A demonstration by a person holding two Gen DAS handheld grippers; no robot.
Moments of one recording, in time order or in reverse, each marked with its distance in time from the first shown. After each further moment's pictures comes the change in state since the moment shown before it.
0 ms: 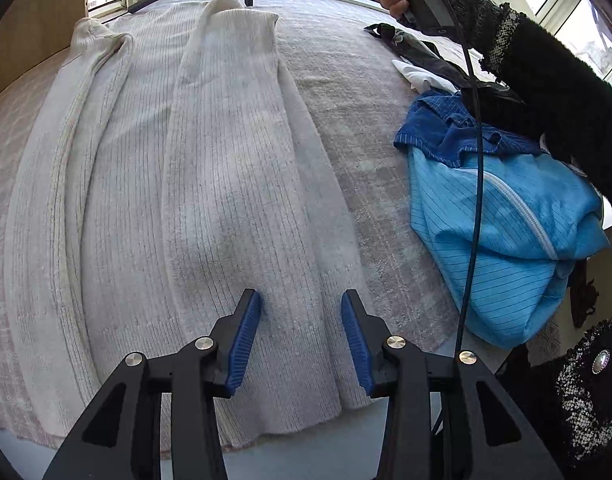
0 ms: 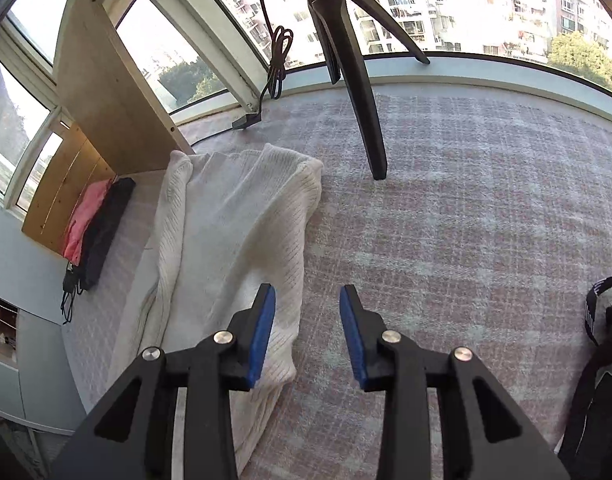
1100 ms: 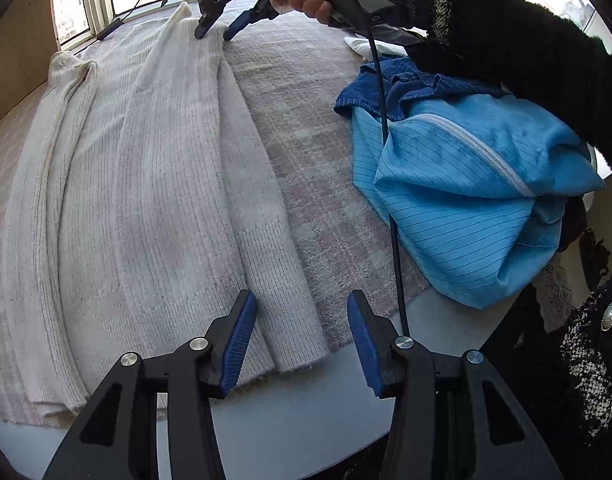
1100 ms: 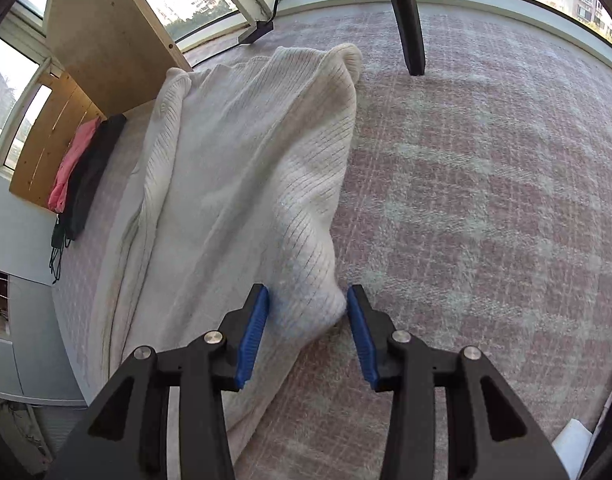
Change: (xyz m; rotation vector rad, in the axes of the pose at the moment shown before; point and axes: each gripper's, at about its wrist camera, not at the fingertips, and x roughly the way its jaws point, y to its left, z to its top) left arm 0.004 -0.050 -0.028 0.142 -0.013 0.053; right arm 0.025 0.022 -0.060 -0.042 0.148 -0.022
